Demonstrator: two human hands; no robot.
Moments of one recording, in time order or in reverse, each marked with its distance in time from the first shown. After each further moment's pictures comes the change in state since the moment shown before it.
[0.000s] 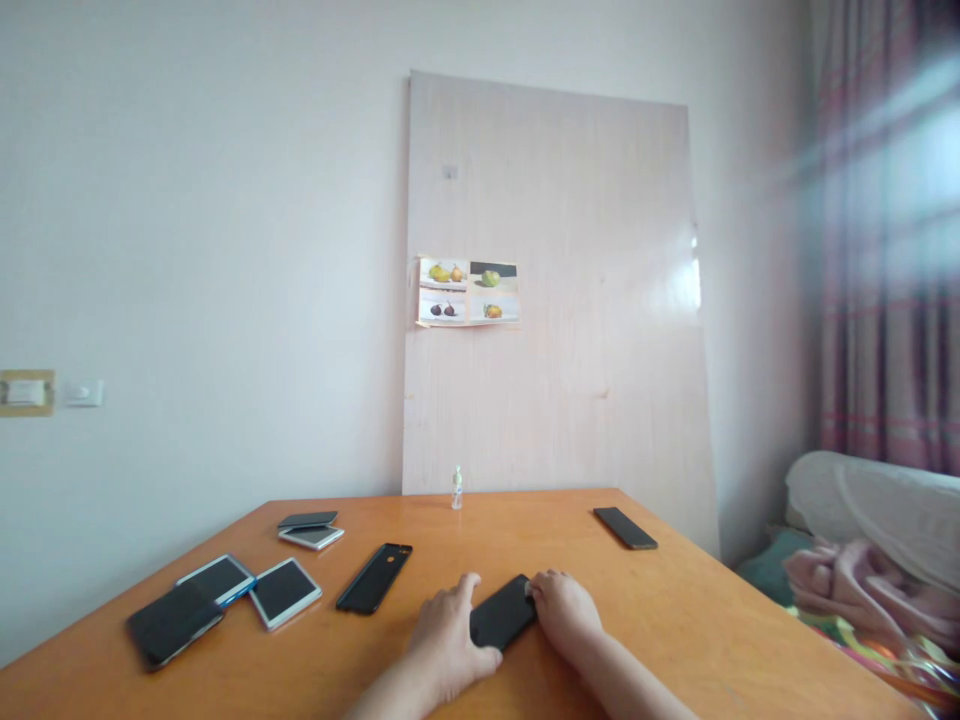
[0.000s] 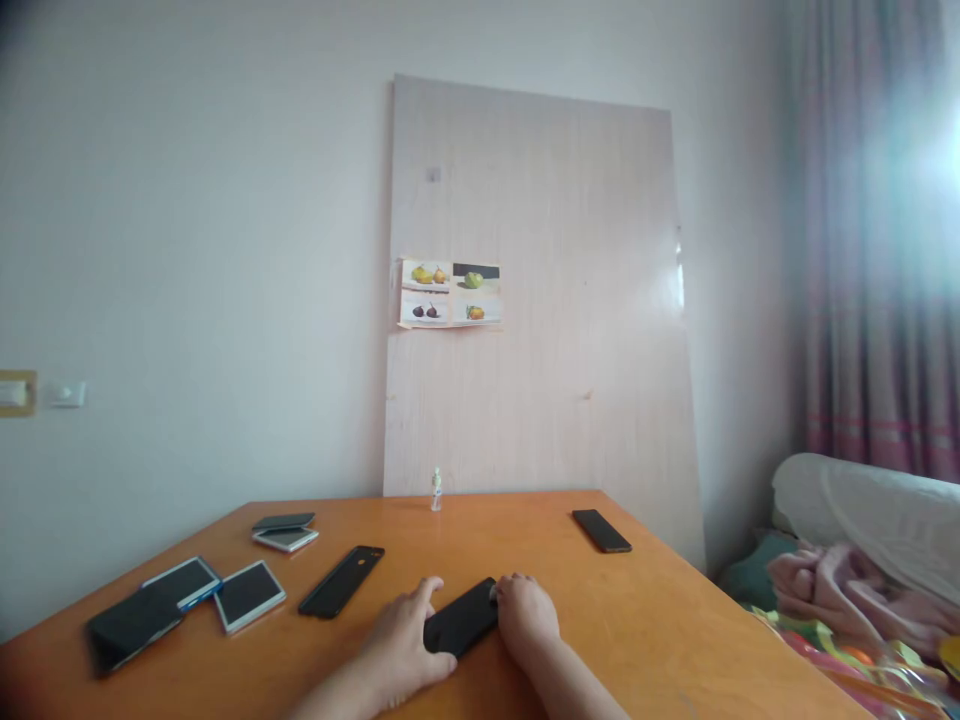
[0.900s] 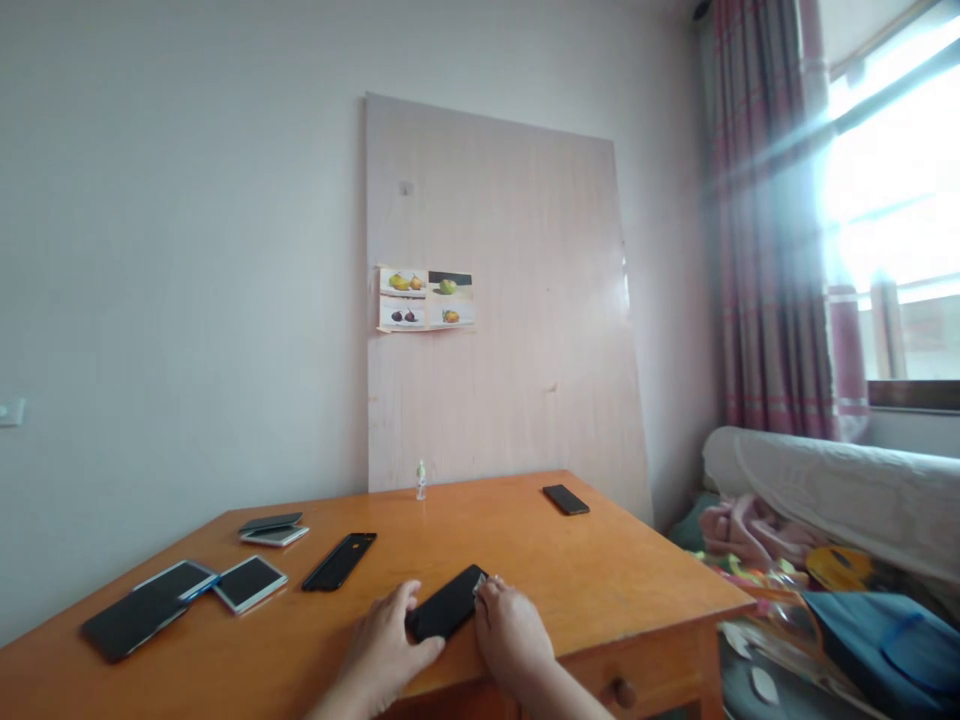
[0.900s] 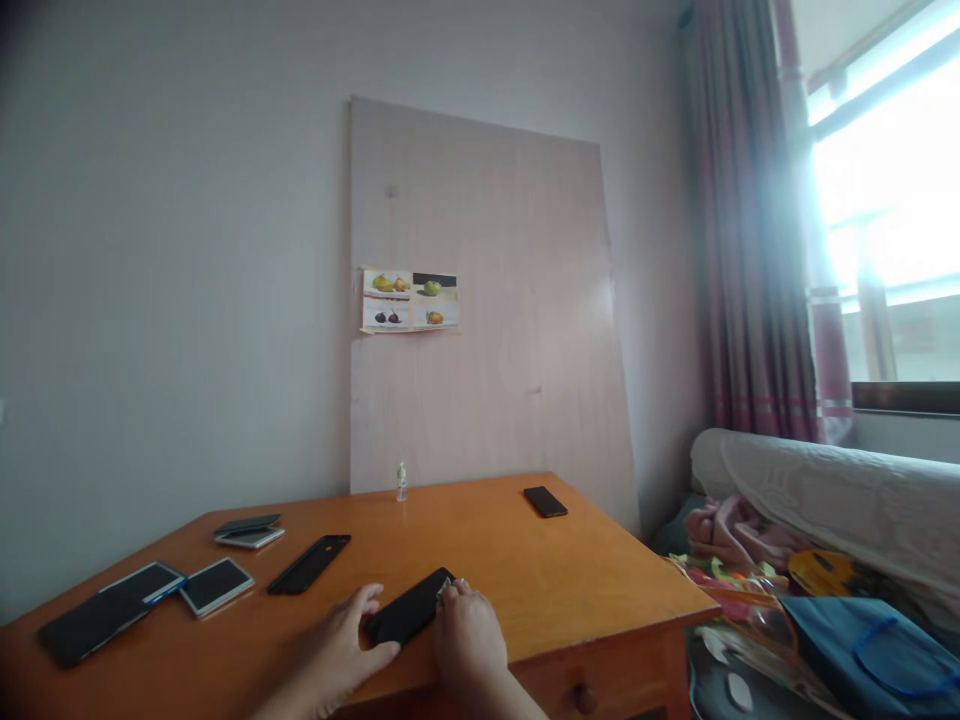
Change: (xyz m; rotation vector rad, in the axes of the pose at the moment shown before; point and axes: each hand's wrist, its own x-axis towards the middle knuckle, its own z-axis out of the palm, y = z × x) left_hand -0.061 -0.004 0.002 -0.106 0.075 -0.042; right_hand -0.106 -0.038 -0.019 0.072 0.127 -0.077
